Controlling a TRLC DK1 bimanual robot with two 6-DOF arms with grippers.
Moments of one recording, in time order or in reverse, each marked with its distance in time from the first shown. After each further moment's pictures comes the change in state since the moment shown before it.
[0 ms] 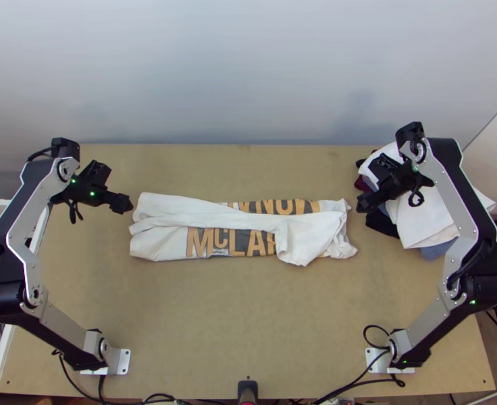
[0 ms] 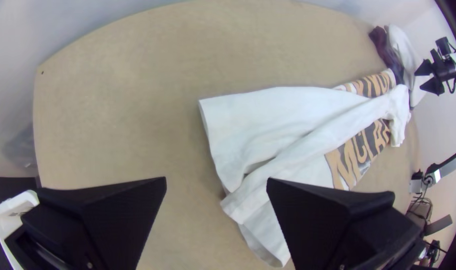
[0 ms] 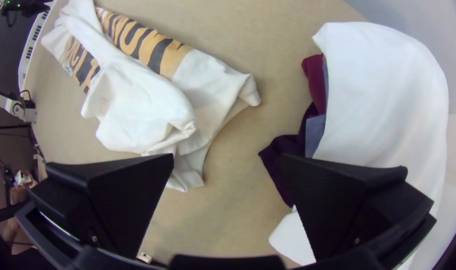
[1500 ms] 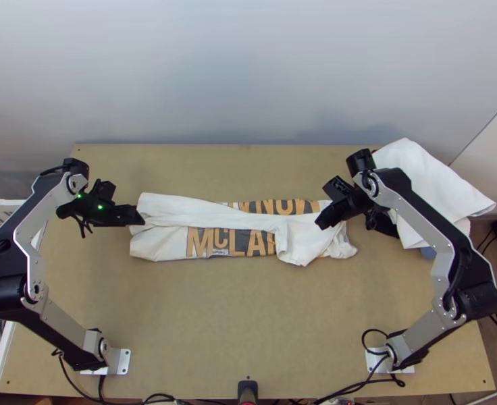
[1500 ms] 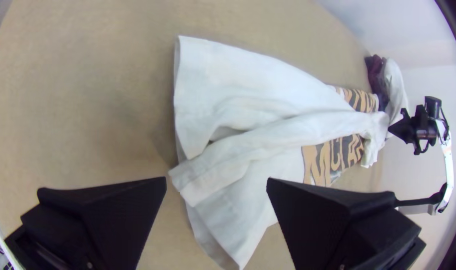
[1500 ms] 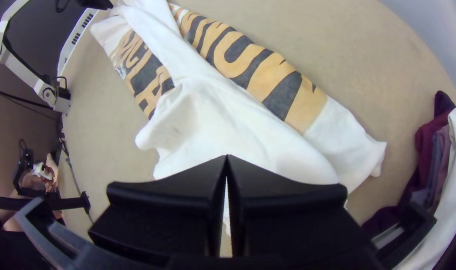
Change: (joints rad) left arm 0.015 0.029 -0.145 -0.012 0.162 -0.212; right arm 0.243 -0.080 -0.331 0.353 -0.265 0.122
